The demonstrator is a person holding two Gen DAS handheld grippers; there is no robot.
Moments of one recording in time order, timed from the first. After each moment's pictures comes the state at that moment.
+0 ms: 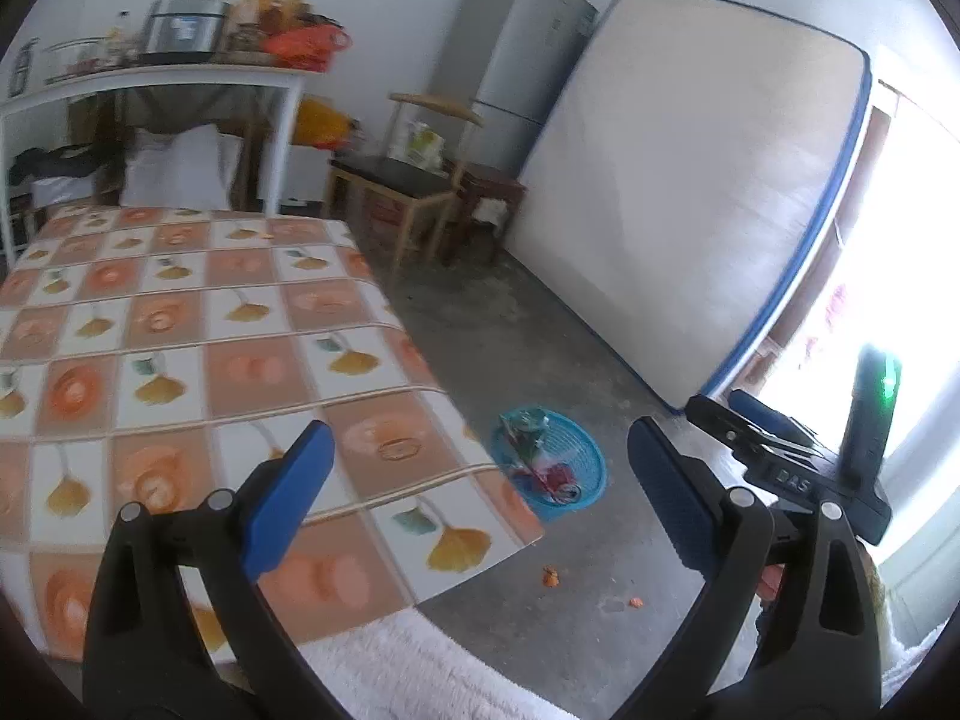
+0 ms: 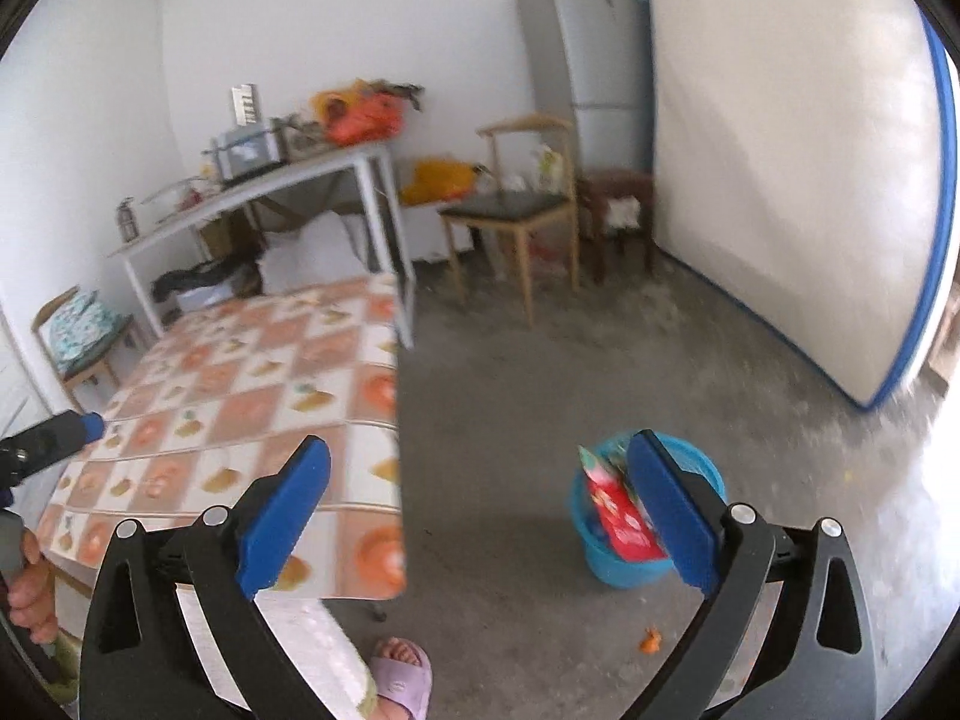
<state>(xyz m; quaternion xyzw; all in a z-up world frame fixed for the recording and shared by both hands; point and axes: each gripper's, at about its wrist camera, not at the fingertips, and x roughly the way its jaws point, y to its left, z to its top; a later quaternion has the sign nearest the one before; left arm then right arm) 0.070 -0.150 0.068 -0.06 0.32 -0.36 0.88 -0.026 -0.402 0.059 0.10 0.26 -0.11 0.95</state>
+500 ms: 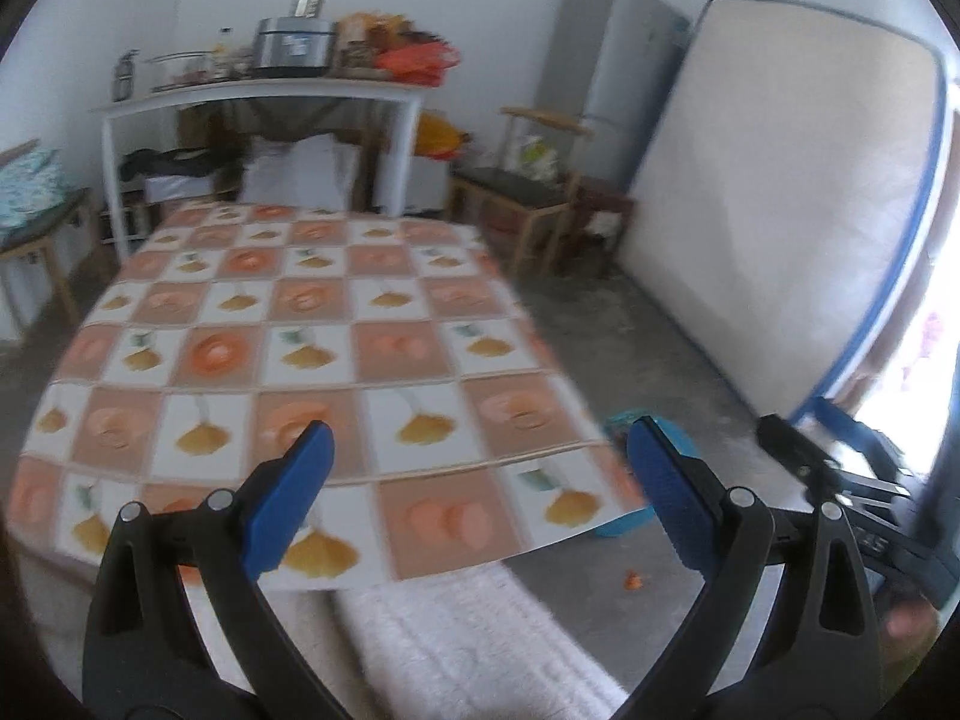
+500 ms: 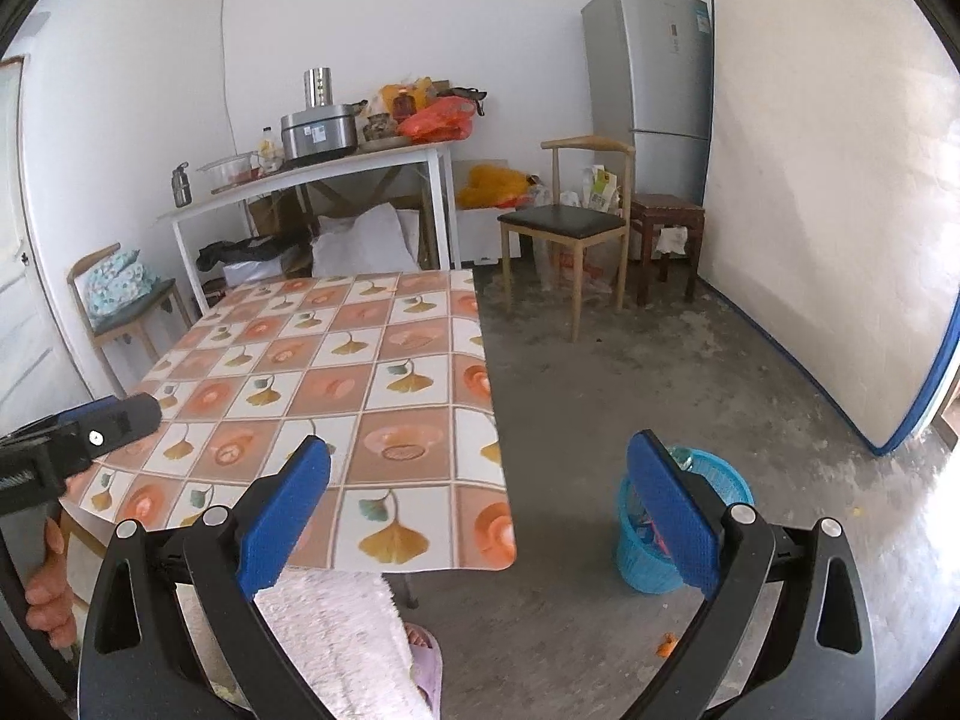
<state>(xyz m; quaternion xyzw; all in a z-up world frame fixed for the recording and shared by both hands) 0.041 -0.109 0.069 -0.03 0.33 -0.20 0.92 -0.036 -0.319 0.070 0.06 0.27 -0.09 0.96</state>
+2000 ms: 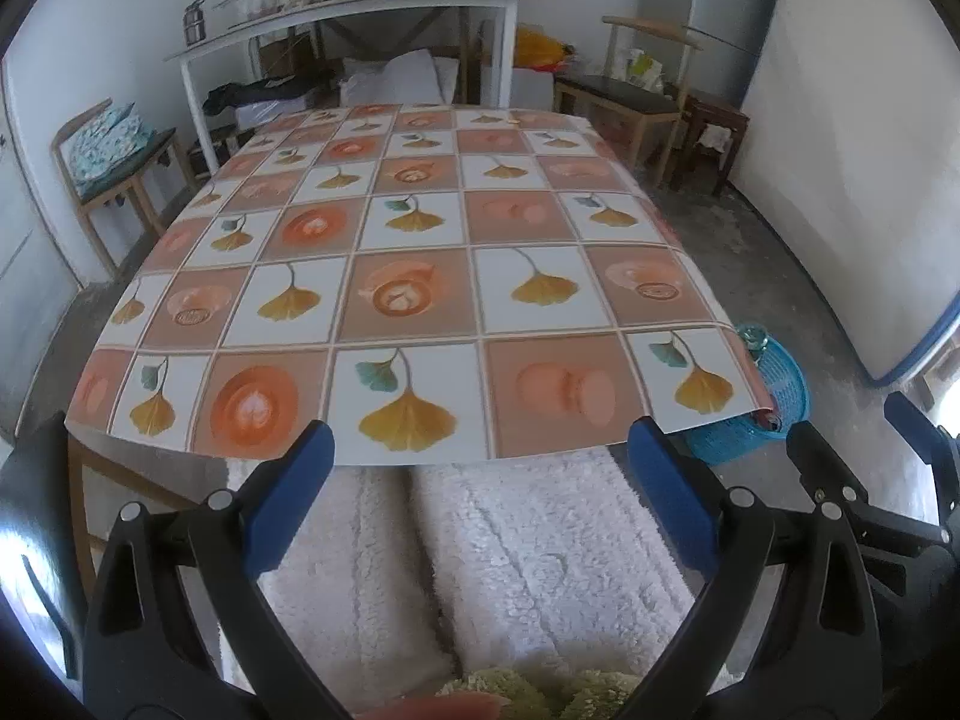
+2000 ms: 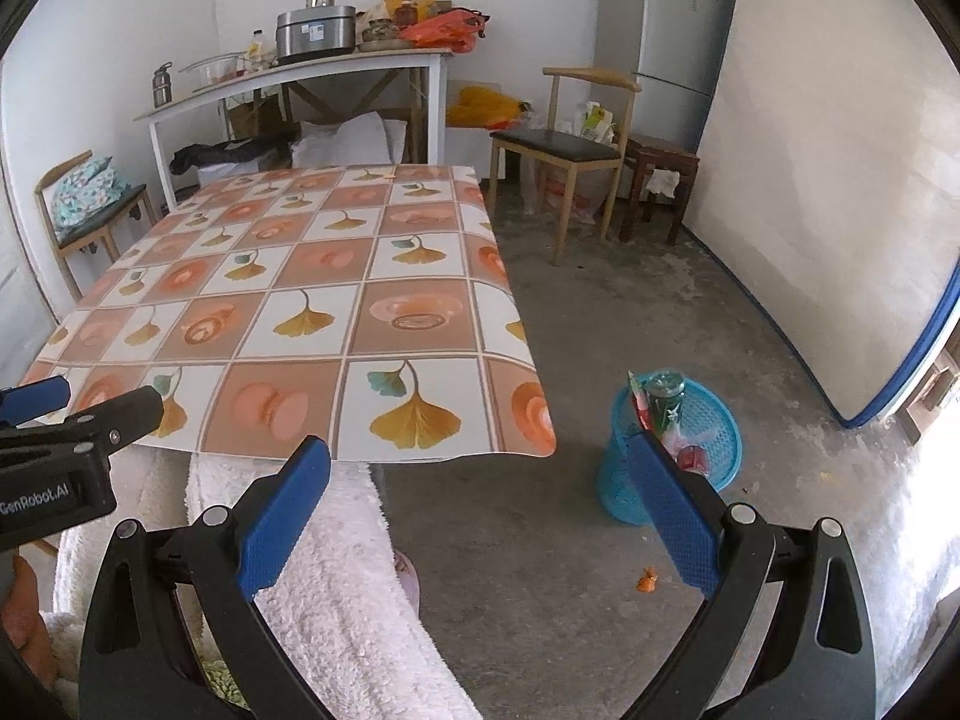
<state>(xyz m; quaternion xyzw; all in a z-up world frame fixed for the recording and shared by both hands) 0.030 -0.104 0.011 0.03 0.42 -0.09 0.90 -0.029 -0.275 0.008 0.01 0.36 -0.12 0.92</state>
